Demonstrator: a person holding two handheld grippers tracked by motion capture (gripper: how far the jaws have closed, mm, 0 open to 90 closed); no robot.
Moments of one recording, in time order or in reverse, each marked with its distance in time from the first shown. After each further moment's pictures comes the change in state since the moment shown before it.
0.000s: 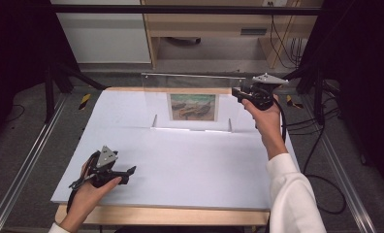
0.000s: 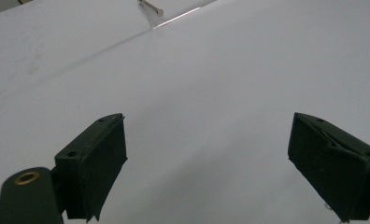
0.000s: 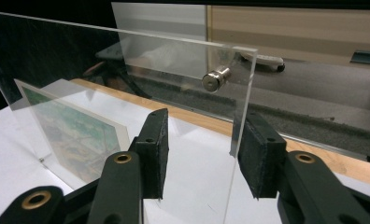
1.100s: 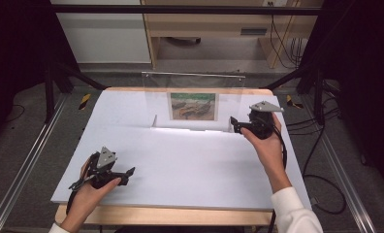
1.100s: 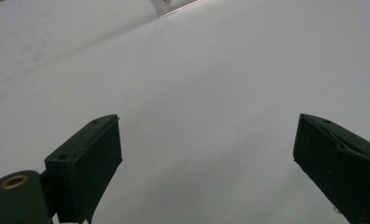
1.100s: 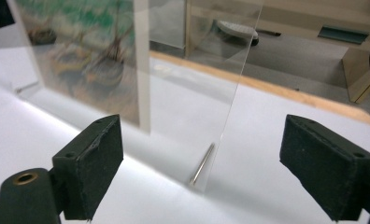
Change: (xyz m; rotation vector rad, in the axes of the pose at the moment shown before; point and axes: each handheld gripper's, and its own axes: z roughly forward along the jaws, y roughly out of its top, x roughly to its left) left arm 0.001 -0.005 0.001 0.021 0.026 -0.019; right arm 0.031 -0.065 -0.037 0.111 -0.125 -0.082
